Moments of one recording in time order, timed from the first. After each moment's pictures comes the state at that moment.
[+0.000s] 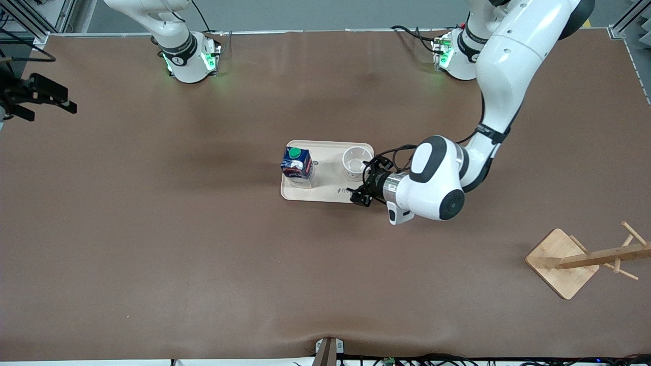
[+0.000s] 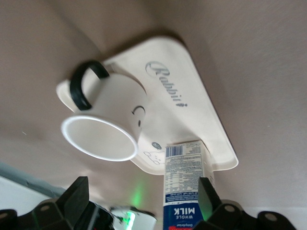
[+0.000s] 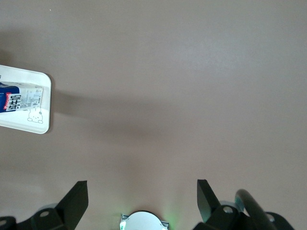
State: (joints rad) left arm -0.16 0.70 -0.39 -1.46 -0.43 1.87 -1.32; right arm -0.01 -0.10 -0.09 -1.62 0.07 1.41 -0.22
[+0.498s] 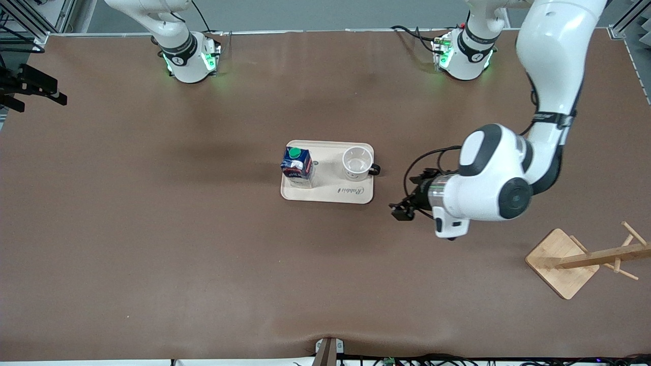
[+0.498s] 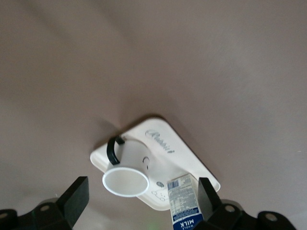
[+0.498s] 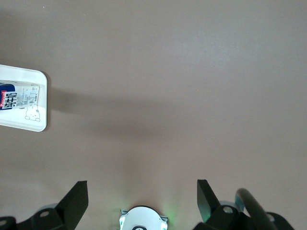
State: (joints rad) left arm -0.03 0.58 -0.38 -1.38 -0.22 1.79 -1.16; right arm -0.04 -0.10 -0.08 -1.61 0.07 1.39 -0.22
